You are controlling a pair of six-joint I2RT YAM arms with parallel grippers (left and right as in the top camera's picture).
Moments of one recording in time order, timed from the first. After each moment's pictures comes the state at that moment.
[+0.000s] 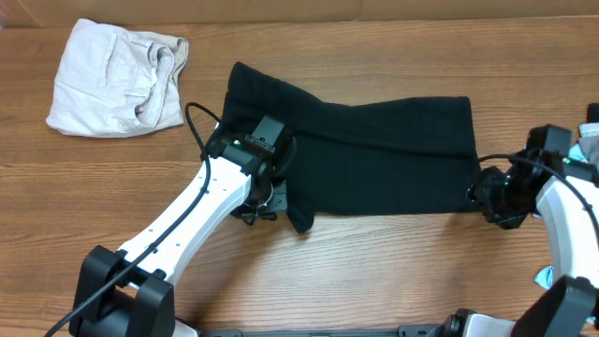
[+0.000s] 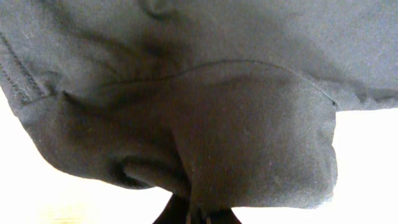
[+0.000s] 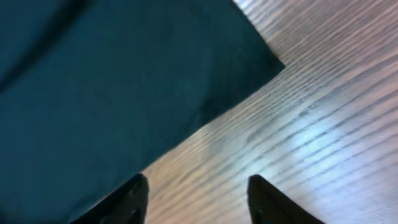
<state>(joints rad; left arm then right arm) -0.50 1.64 1.21 -1.11 0.06 -0.57 -0.35 1.47 0.98 -0.97 -0.18 0.38</state>
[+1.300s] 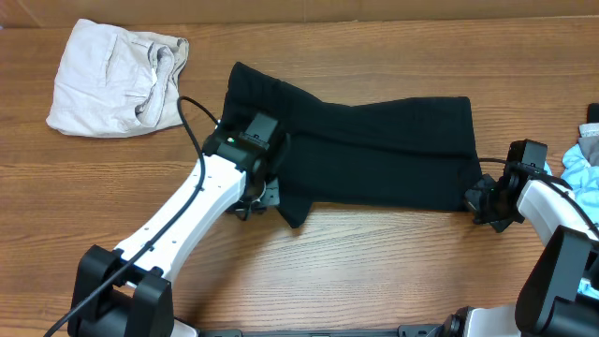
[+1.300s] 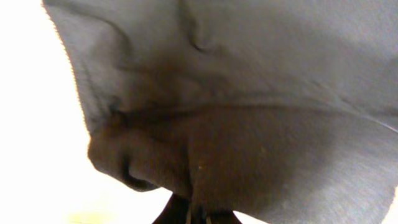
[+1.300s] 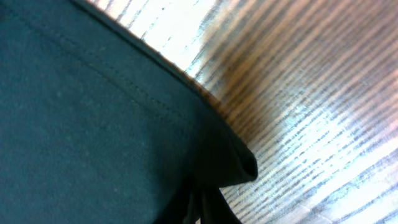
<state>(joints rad) -0.46 1.64 1.21 -1.10 -0.03 -0.57 -0.35 1.63 0.82 -0.59 -0.07 0.53</state>
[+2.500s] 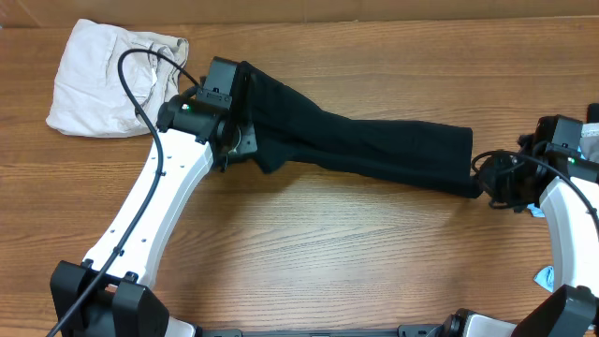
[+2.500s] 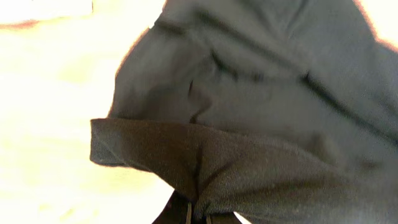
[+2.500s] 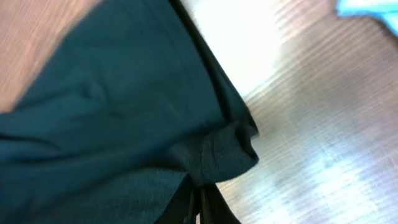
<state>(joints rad) -0.31 1.64 1.46 -1.02 -0.14 -0.46 -0.35 1.44 1.03 -0.86 -0.22 0.39</state>
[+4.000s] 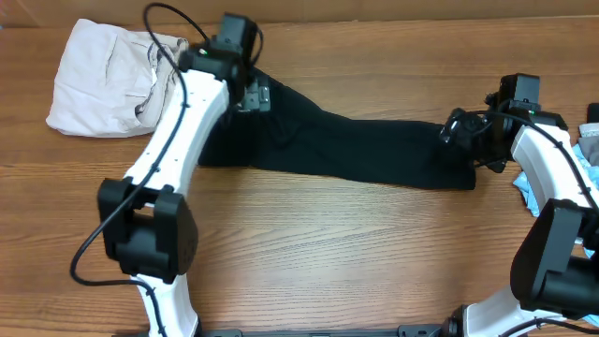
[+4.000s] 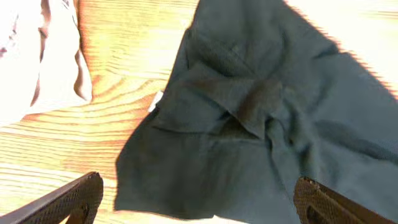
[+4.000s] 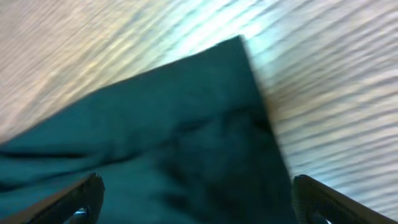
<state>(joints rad) -0.25 2.03 1.87 -1.07 -0.17 -0.34 -0.20 1.78 1.24 -0.70 -0.15 0.33</state>
